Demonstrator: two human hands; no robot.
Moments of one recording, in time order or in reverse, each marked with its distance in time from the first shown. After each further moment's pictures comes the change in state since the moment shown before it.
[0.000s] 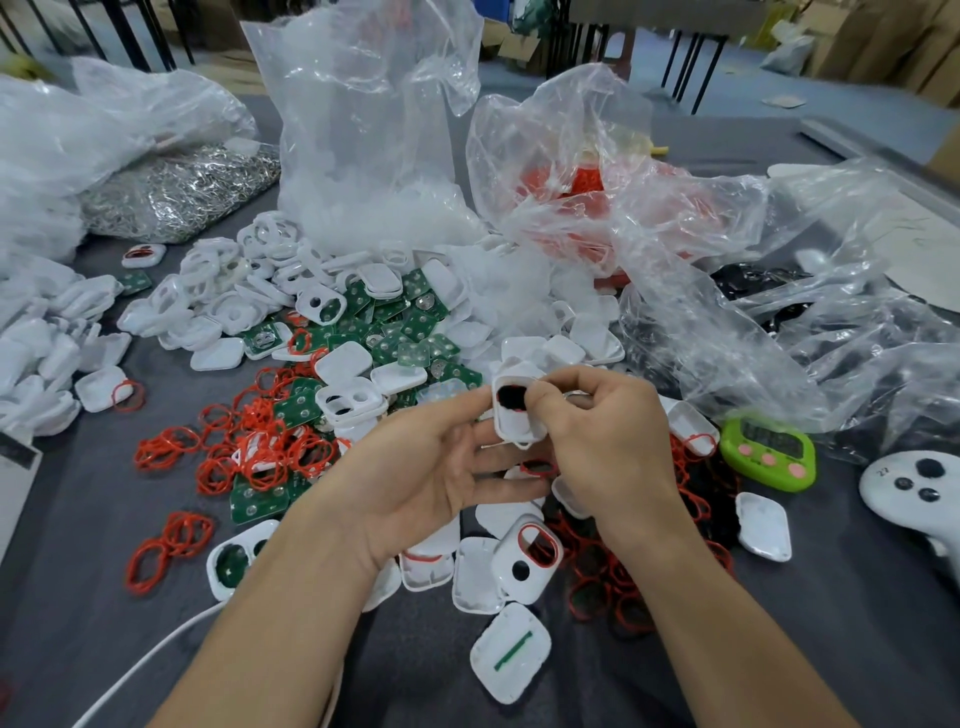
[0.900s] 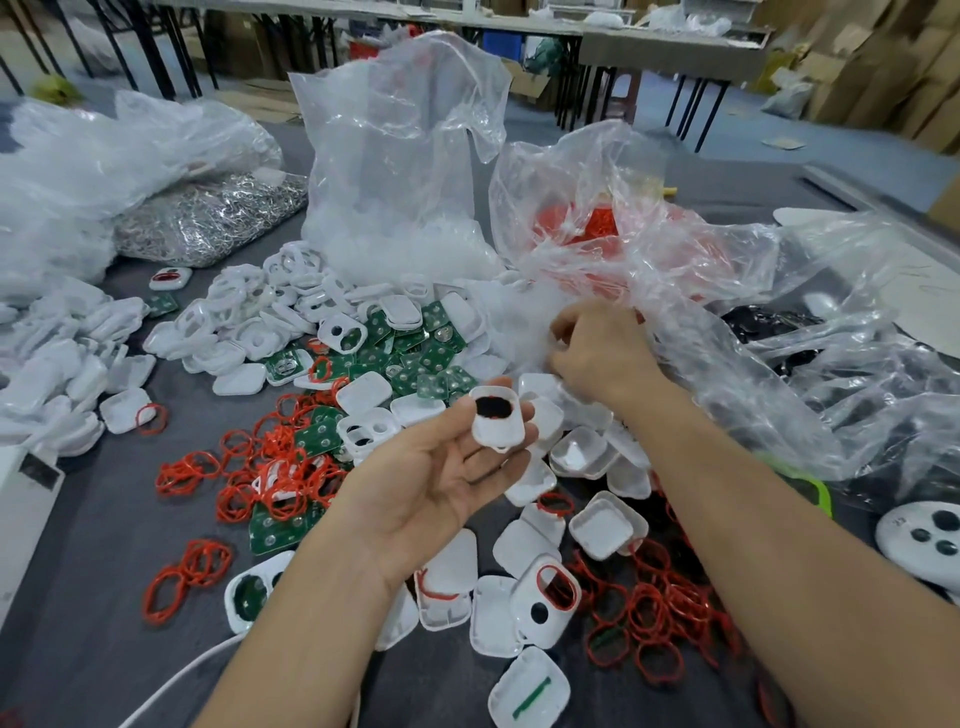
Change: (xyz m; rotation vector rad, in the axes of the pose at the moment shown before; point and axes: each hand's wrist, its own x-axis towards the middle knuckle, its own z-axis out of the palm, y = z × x) left_hand 0.001 0.005 -0.011 -0.346 0.177 0.151; right_hand 0.130 -0.017 0.010 -0.854 -0.138 -0.098
